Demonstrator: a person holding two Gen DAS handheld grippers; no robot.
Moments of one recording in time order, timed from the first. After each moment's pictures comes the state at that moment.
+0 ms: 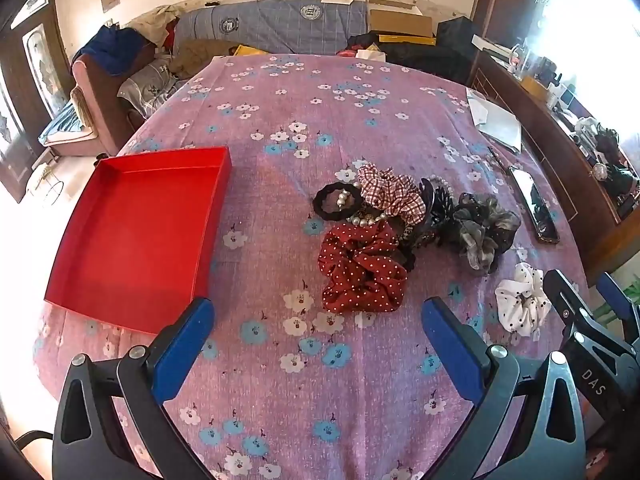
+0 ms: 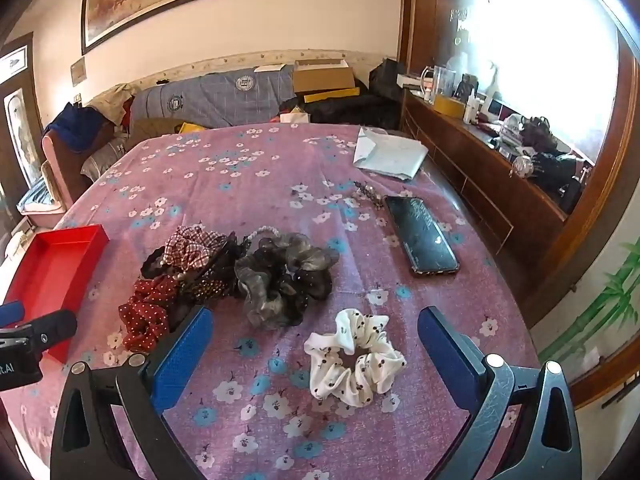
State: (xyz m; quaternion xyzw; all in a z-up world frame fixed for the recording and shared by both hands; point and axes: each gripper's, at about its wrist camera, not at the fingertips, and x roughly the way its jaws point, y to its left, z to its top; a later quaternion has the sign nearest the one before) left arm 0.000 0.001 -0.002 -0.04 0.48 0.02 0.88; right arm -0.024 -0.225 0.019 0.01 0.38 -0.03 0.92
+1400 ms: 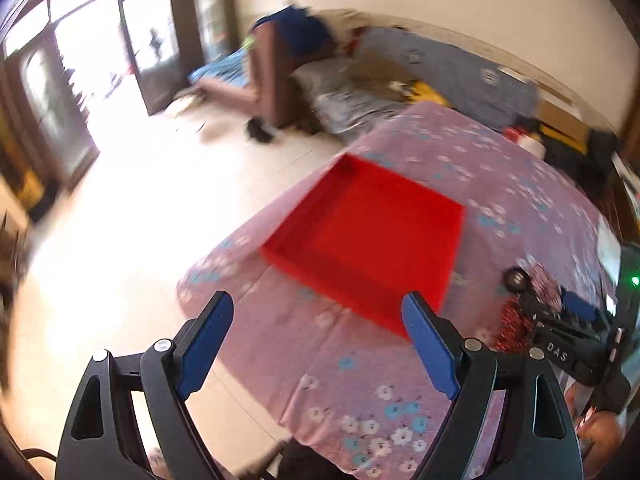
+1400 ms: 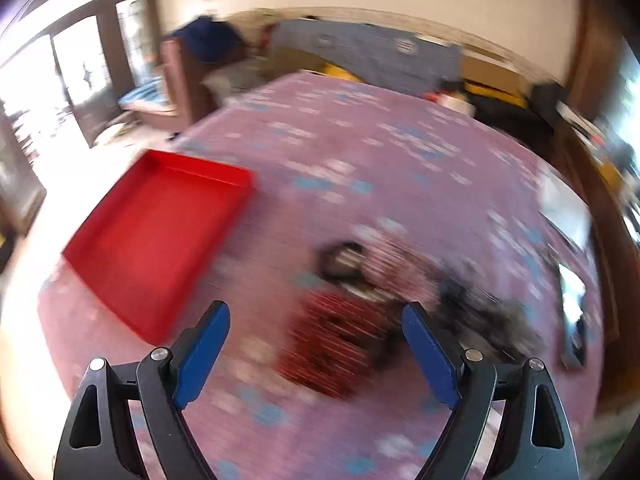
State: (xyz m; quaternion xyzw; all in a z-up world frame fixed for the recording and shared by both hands) left arm -0.105 0.167 0.077 -0.15 0.44 0.30 0.83; right arm 0.042 -0.034 0.017 -0.10 0.45 0.23 0.86
